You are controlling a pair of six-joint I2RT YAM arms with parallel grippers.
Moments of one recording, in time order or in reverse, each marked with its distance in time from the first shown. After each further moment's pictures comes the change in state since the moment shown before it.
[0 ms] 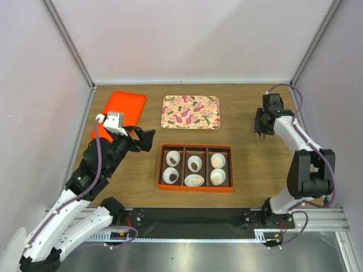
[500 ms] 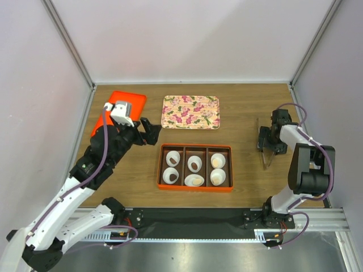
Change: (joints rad) left arm 0.001 0.140 0.097 -0.040 0.055 -0.052; right arm -0.183 0.061 -0.225 0.037 -0.077 -0.120
